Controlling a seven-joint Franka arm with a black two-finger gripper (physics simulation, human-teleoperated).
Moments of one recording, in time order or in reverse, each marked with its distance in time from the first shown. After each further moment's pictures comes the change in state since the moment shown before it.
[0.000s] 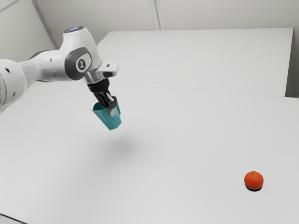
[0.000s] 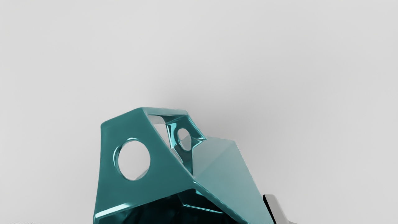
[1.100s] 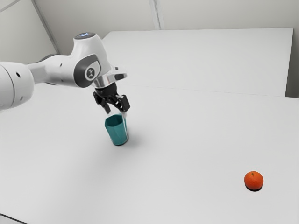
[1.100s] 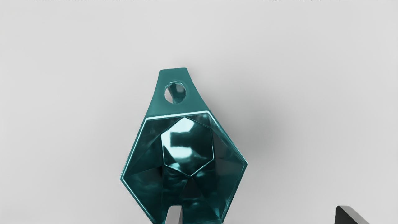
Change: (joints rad) arm -0.021 0.022 -0.021 -0.028 0.074 0.091 -0.357
